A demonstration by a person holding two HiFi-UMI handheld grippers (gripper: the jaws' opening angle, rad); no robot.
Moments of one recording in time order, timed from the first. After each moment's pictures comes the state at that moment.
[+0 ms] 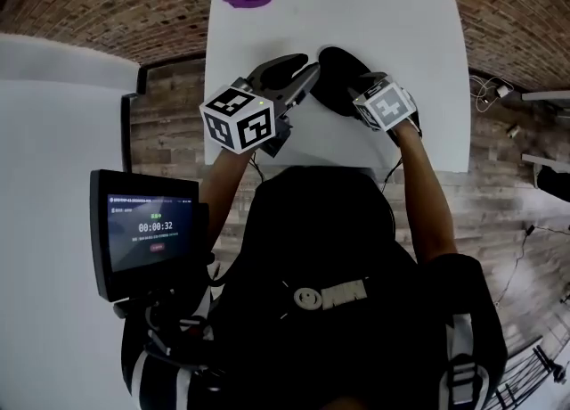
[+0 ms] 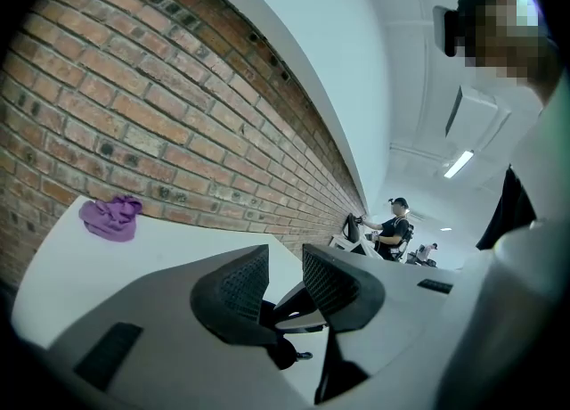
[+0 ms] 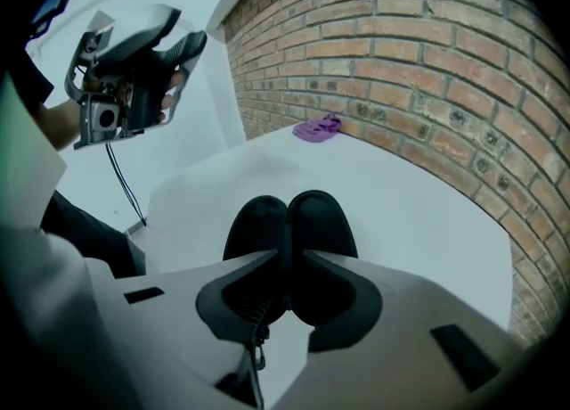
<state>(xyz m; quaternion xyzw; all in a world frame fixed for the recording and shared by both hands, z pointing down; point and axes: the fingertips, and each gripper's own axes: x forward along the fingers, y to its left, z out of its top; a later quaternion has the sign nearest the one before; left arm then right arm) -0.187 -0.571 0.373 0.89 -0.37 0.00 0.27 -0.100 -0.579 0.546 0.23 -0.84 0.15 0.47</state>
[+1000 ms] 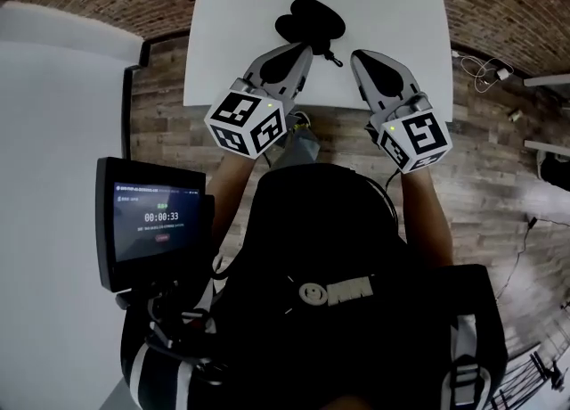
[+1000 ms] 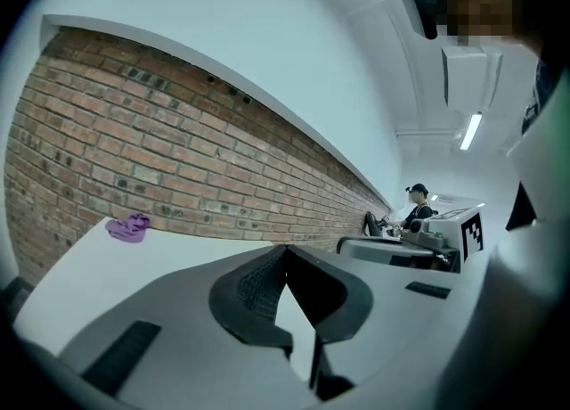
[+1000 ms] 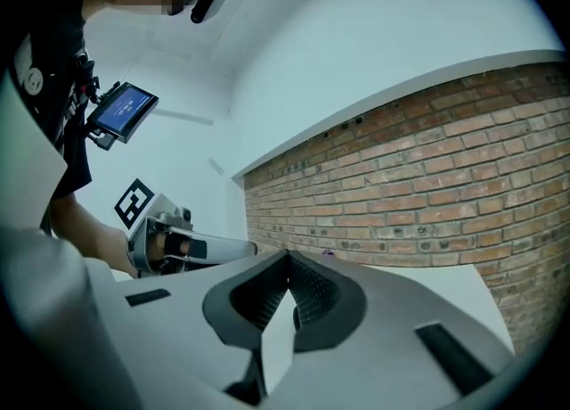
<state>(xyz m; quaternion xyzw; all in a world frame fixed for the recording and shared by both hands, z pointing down) -0.080 -0.431 0.329 0.87 -0.47 0.00 0.17 -0.008 -0.430 0.324 0.32 -0.95 0.06 0.04</state>
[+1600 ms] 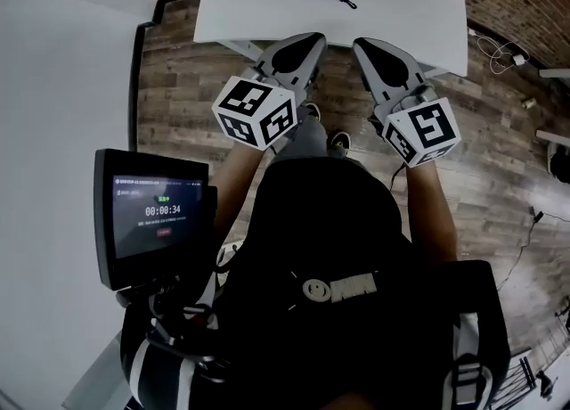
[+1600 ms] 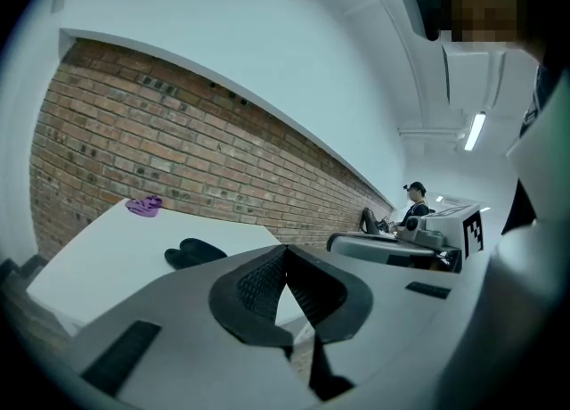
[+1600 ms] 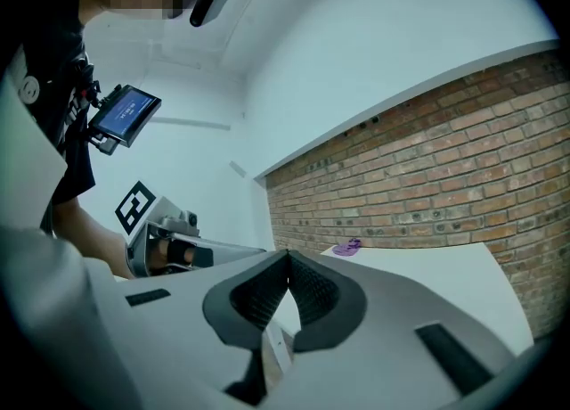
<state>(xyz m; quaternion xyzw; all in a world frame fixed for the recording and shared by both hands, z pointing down) -0.048 -0.306 0.342 0.85 -0.49 0.01 0.20 0.000 -0.306 0.332 0.27 -0.96 0.09 0.04</state>
